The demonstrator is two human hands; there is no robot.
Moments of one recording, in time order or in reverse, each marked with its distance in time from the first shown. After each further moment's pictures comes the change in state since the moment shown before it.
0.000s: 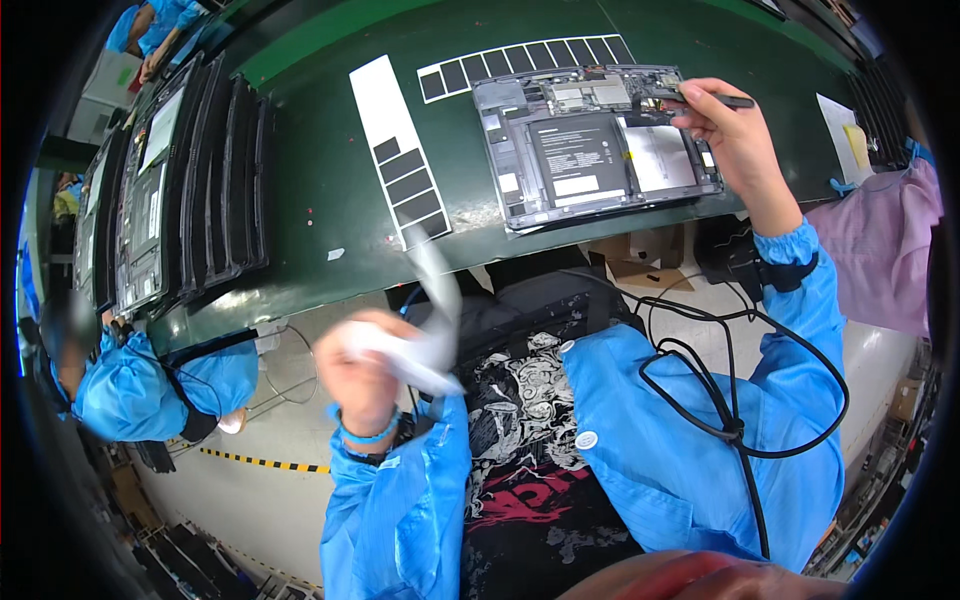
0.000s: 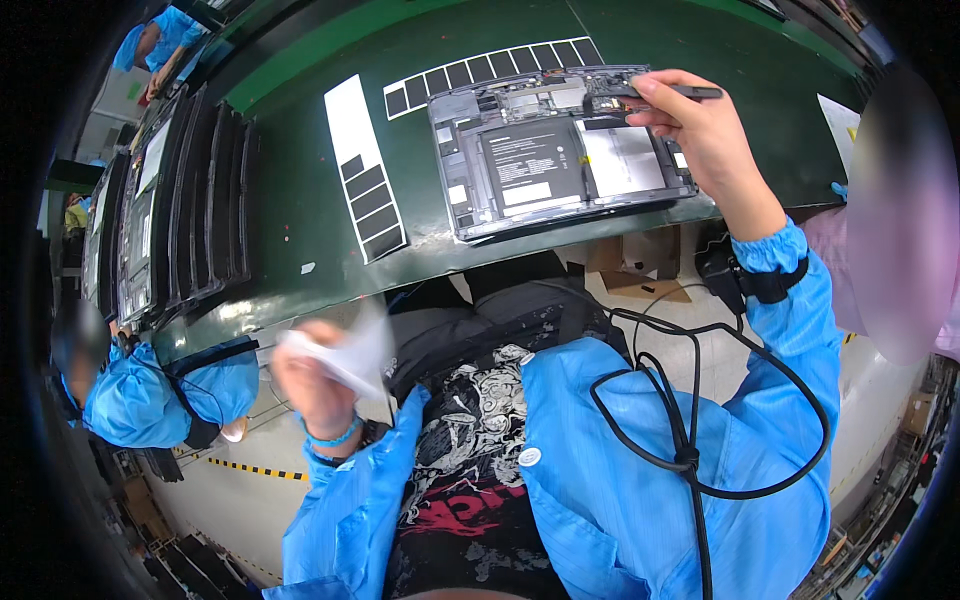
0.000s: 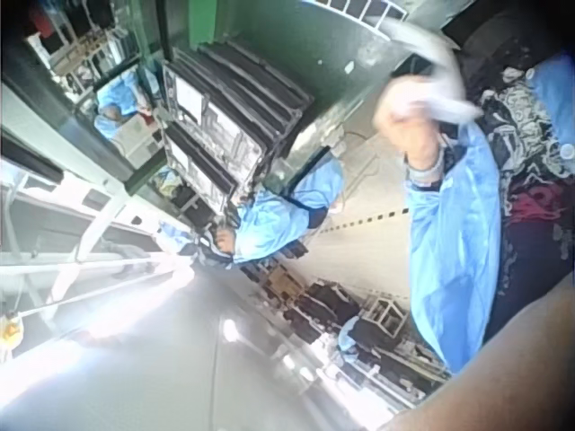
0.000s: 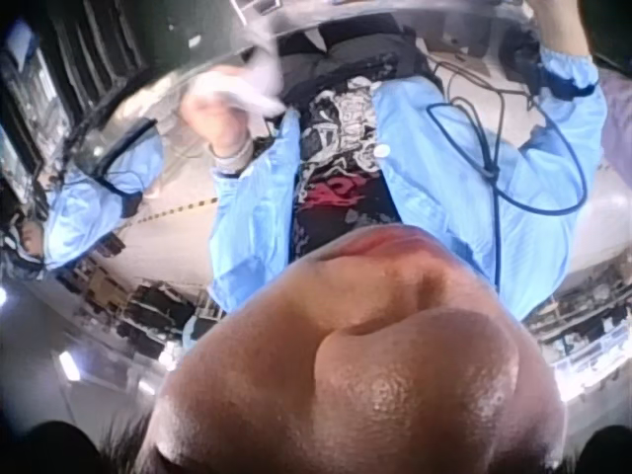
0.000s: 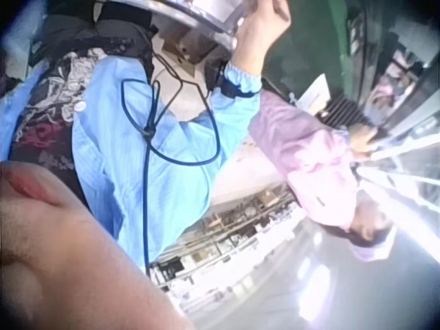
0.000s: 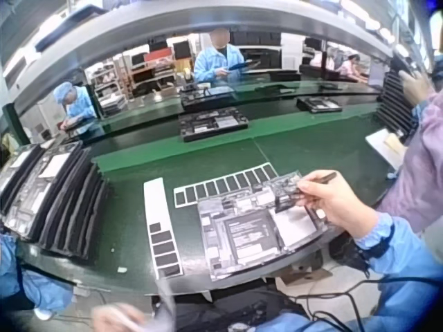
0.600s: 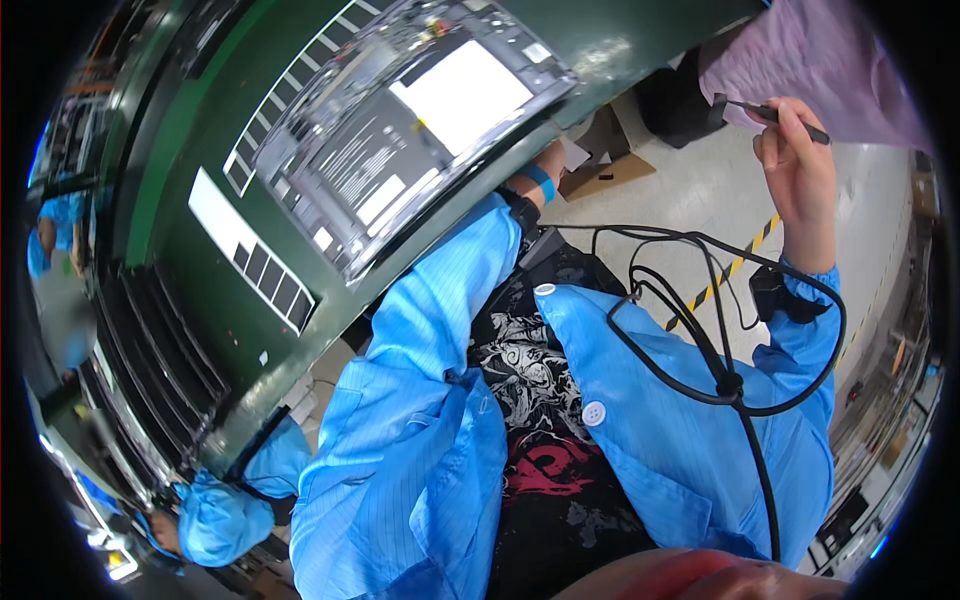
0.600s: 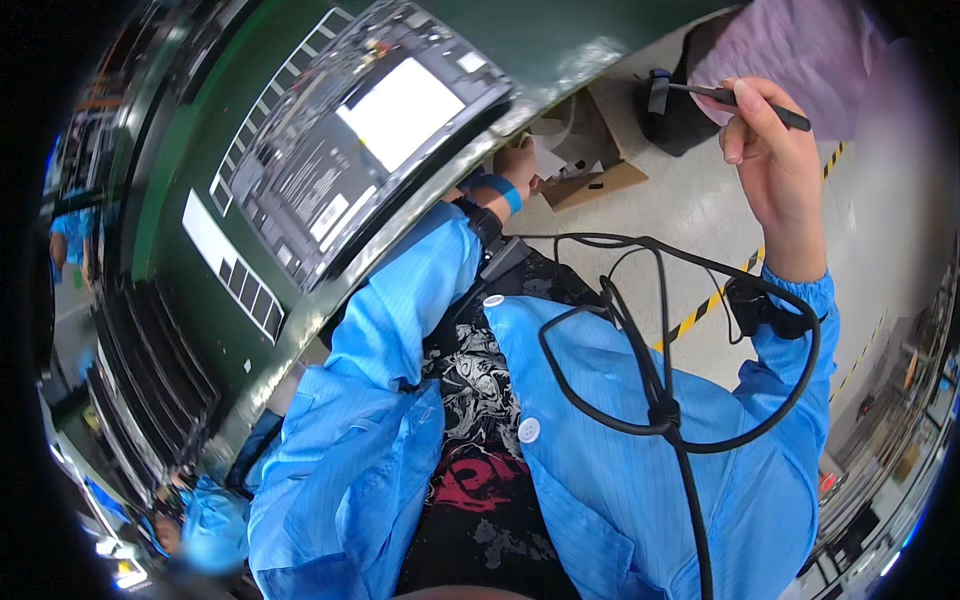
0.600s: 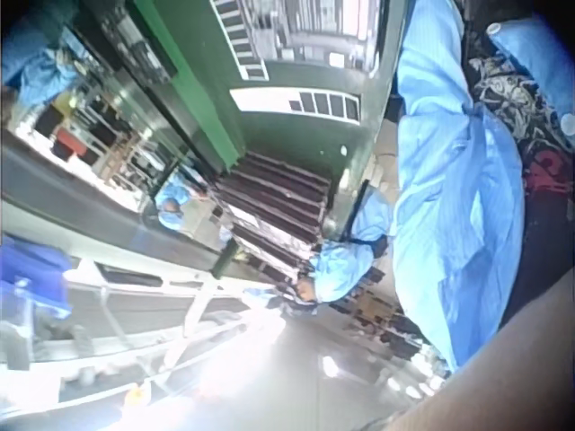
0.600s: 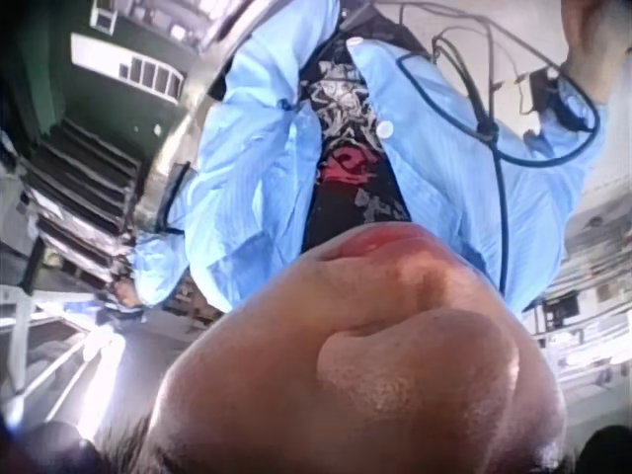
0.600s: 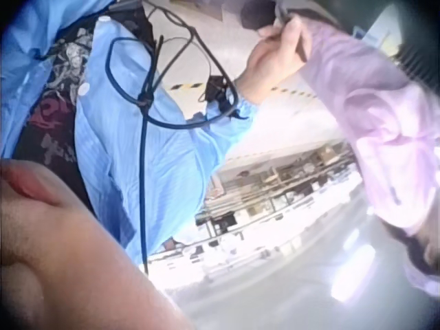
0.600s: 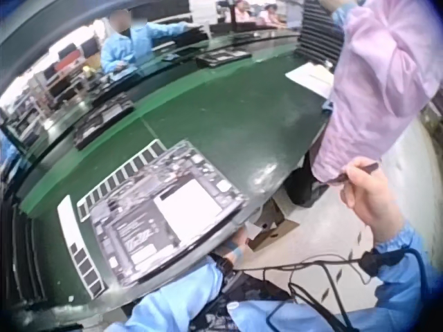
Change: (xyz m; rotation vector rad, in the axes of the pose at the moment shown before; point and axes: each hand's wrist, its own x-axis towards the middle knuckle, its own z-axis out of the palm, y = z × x) left_hand 0.066 -0.478 0.233 0.515 -0.214 -0.691; right_hand -0.171 0.039 -0.133 0.278 0.368 -0.168
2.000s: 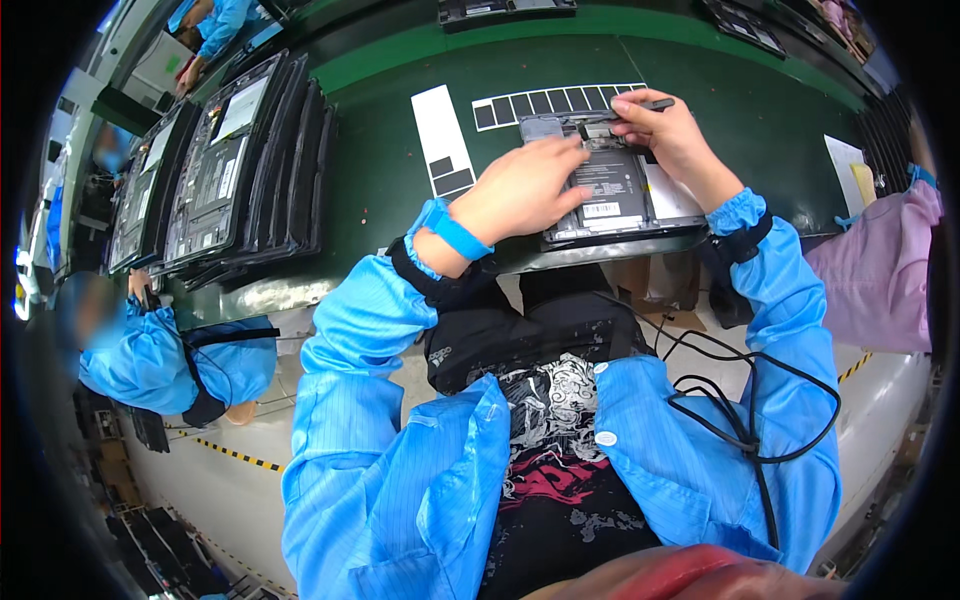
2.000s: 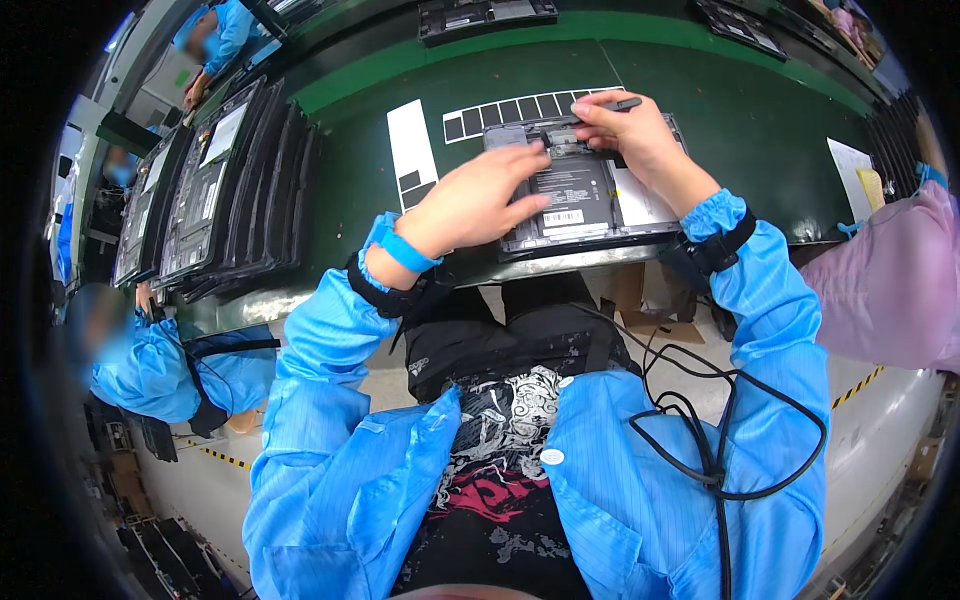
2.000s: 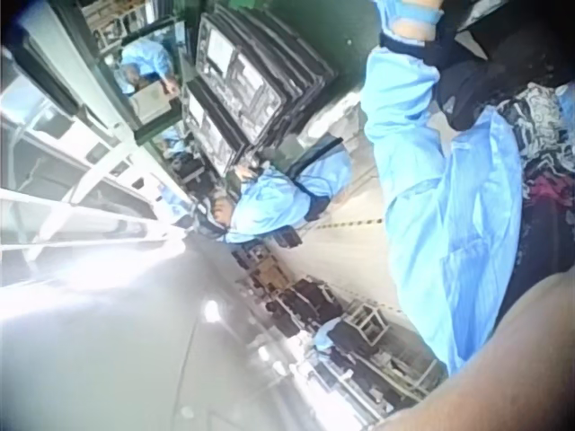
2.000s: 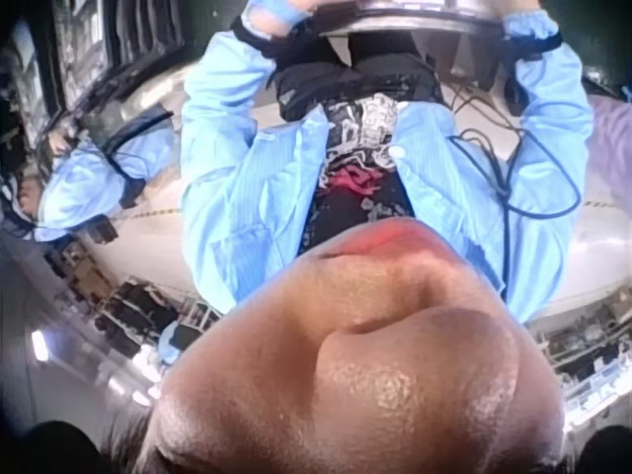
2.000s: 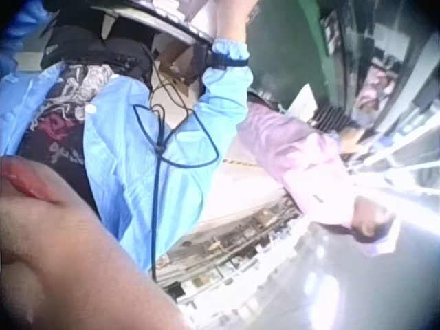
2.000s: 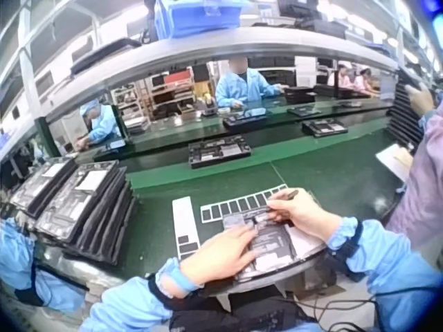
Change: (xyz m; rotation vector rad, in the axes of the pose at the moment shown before) left_hand -0.217 0.264 -0.326 0.894 0.084 1.037; right_hand 0.137 0.070 0.267 -0.139 -0.534 0.214
